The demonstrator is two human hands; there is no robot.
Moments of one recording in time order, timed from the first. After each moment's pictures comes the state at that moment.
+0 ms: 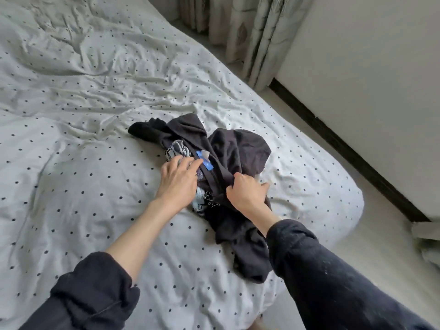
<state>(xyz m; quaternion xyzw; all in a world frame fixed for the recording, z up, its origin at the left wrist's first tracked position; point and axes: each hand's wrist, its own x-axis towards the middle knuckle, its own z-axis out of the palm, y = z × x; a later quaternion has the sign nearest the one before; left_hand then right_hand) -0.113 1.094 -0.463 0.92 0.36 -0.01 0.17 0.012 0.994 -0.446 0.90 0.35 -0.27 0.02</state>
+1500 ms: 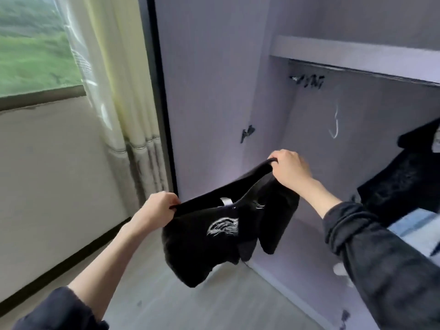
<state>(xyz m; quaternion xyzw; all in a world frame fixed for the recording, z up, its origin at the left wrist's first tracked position) 0.166 0.392 -0.181 0.88 -0.42 -0.10 0.20 -0.023 0.157 -0.106 0.91 -0.38 0.15 -0.09</state>
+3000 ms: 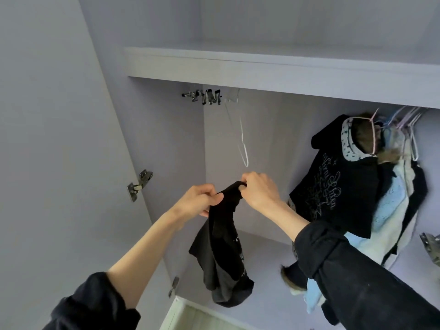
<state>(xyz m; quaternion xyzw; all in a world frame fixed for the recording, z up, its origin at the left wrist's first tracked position) 0.075 -0.020 -0.134 0.64 -0.51 -0.43 0.38 -0.077 -0.097 -0.123 0.83 -0.53 0.12 -0.11</state>
